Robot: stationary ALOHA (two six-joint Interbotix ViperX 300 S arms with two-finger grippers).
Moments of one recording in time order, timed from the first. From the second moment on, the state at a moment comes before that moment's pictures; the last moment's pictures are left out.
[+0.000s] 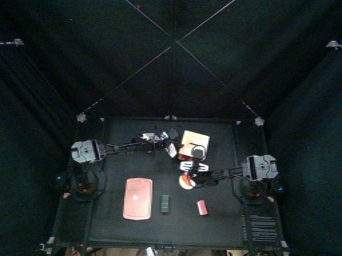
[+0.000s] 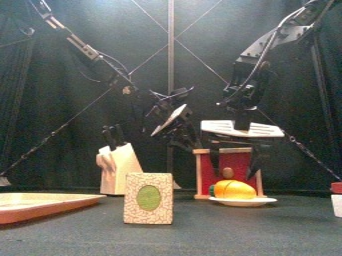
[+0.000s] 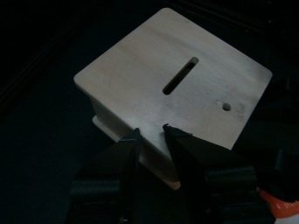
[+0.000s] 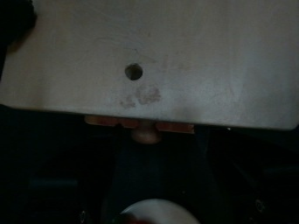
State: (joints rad) left arm 0.38 0.29 0.27 0.58 0.00 -0.68; right arm -0.02 0.19 0.54 -0.90 0.98 2.31
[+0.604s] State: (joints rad) left arm 0.38 0.29 0.28 0.60 0.00 -0.68; right arm -0.04 0.20 0.52 -0.90 0.98 2.30
